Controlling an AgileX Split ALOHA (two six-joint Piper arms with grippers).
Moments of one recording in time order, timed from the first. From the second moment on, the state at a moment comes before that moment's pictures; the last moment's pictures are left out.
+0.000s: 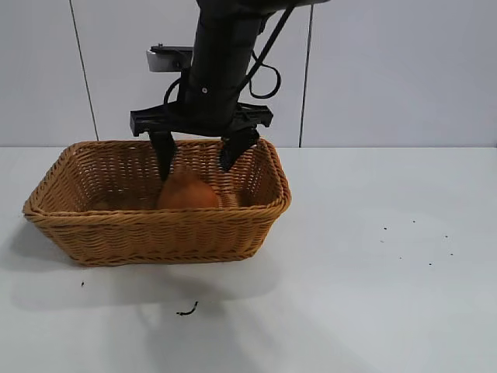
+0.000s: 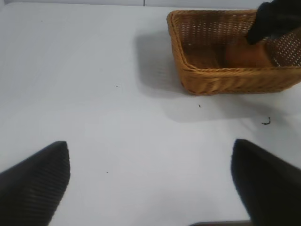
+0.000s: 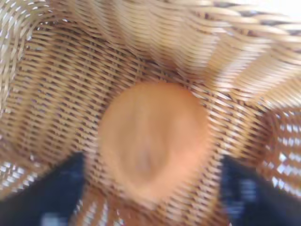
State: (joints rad) left arm -0.03 -0.01 -0.50 -0.01 1.07 -0.03; right arm 0.58 2.36 -2.24 -0.07 1.18 0.14
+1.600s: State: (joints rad) left arm -0.03 -0.01 -0.50 -0.01 1.07 -0.03; right arm 0.04 1.65 -1.38 -0.12 1.21 0.10
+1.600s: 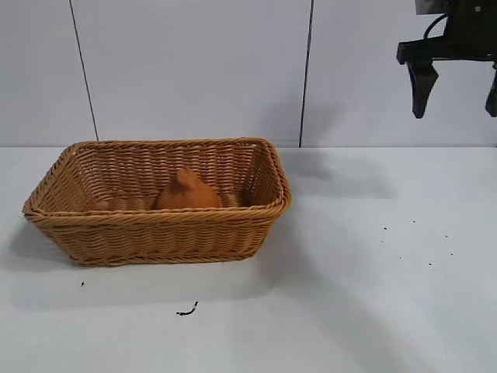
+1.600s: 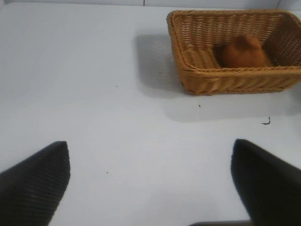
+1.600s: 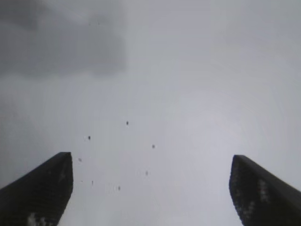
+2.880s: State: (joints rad) left arm -0.03 -0.01 -0.50 -0.01 1.07 -0.03; right arm 0.04 0.04 -0.49 -0.06 1.02 0.07
